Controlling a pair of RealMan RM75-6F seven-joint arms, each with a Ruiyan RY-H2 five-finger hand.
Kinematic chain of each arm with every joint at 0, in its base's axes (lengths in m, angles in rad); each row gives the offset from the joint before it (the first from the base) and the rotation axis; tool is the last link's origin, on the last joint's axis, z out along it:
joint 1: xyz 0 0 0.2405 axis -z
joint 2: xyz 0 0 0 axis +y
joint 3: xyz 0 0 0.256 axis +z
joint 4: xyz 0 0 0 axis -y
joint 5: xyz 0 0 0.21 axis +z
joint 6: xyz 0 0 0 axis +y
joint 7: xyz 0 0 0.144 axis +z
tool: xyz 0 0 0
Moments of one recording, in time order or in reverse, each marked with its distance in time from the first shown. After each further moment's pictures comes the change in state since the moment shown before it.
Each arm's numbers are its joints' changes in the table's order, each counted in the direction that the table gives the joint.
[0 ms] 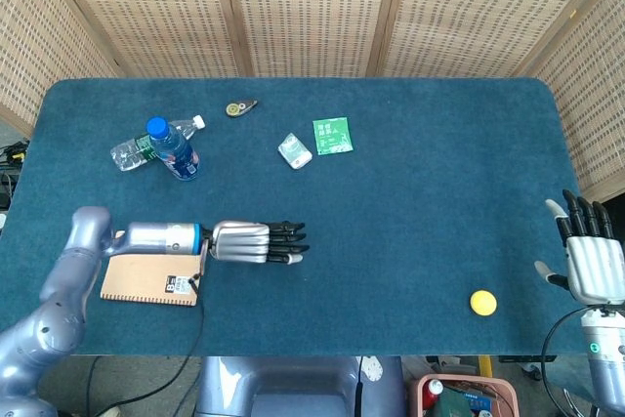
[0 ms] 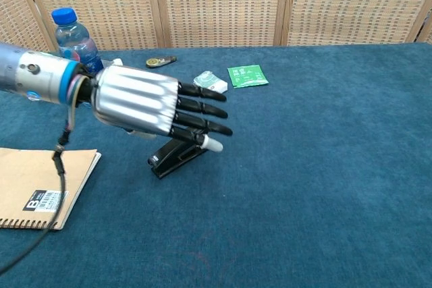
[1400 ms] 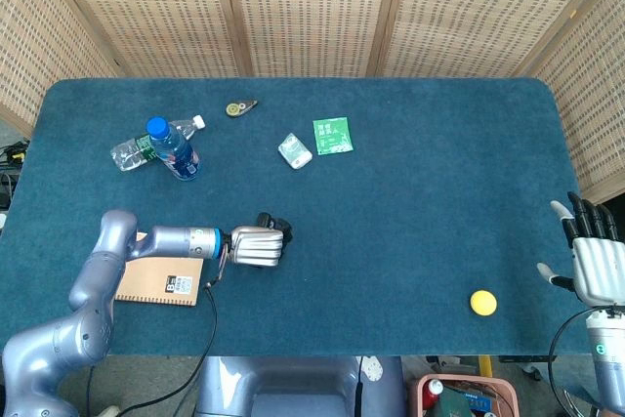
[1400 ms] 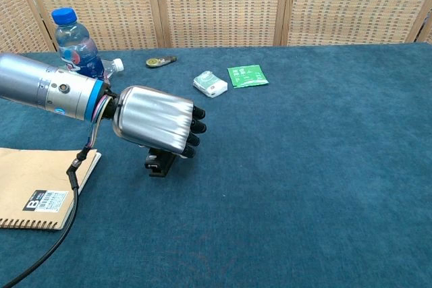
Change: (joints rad) left arm 0.028 -0.082 0.208 -0.062 -0.175 -0.092 -0.016; right arm 0.056 0.022 0.078 0.022 -0.038 -0.069 0.038
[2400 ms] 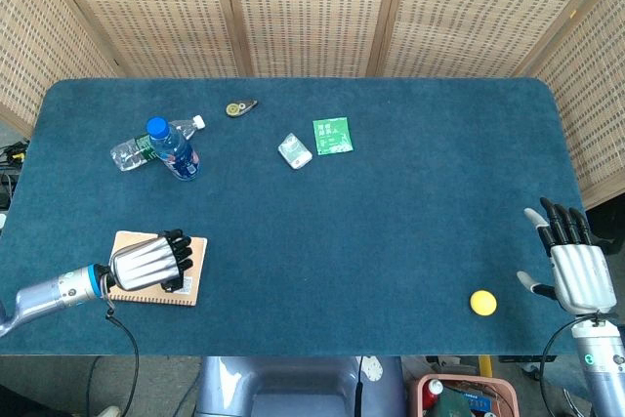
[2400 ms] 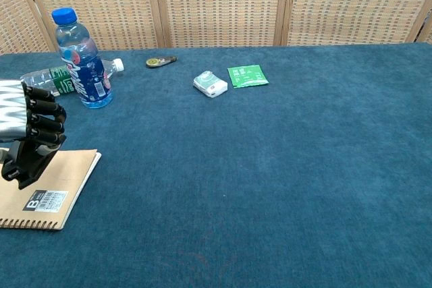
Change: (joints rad) left arm -0.432 0.382 -0.017 0.455 -0.191 0.226 0.143; right arm 0.017 0.026 -0.014 0.080 -0.107 0.007 -0.004
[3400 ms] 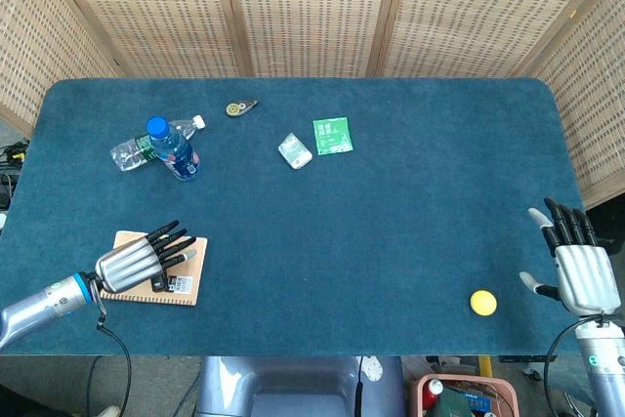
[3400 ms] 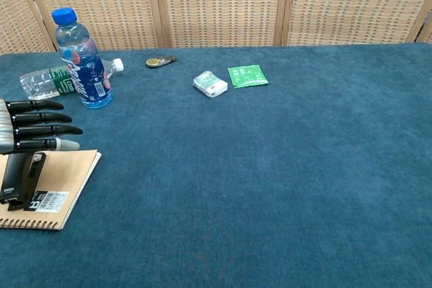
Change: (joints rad) left arm -0.034 0.128 -0.033 0.253 -0.037 -0.241 0.160; right arm 0.013 0.015 0.011 0.012 -0.007 -0.005 0.027
